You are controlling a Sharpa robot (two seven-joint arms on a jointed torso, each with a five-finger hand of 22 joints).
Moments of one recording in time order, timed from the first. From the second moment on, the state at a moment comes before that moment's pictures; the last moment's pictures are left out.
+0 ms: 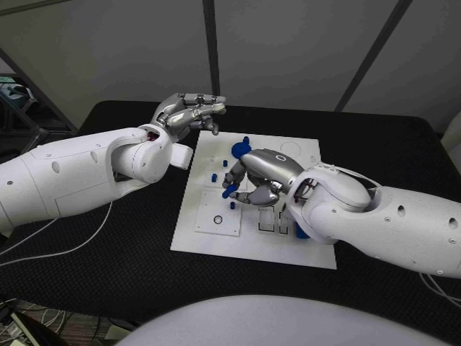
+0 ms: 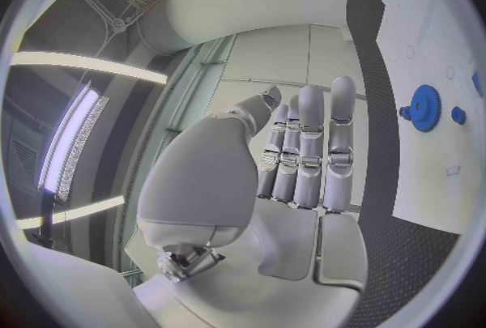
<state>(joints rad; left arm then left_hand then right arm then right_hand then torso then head) 1.16 -0.84 0.00 1.45 0.01 -0.24 0.40 1.37 -0.15 0.45 -0.05 0.05 1.06 0.16 0.11 0.07 1.10 0.09 0.34 0.11 1.18 0.01 0.94 0.45 0.15 1.15 0.11 0.55 0.92 1.13 -0.63 -0.07 1.70 -1.54 -0.36 -0.13 1.42 -0.13 0.42 0.01 0.24 1.15 0.13 0.11 0.09 1.25 0.05 0.19 0.08 1.47 -0.02 1.39 1.21 0.09 1.32 0.09 1.34 1.17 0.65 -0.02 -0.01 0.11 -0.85</state>
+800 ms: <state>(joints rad) 1.17 -0.83 0.00 1.44 0.01 -0.24 0.40 1.36 -0.14 0.45 -0.05 0.05 1.06 0.16 0.11 0.07 1.10 0.09 0.34 0.11 1.18 0.01 0.94 0.45 0.15 1.15 0.11 0.55 0.92 1.10 -0.53 -0.13 1.62 -1.57 -0.27 -0.12 1.42 -0.12 0.43 0.01 0.23 1.15 0.13 0.11 0.09 1.25 0.05 0.19 0.08 1.47 -0.02 1.39 1.21 0.09 1.32 0.09 1.34 1.17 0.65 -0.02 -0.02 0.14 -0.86</state>
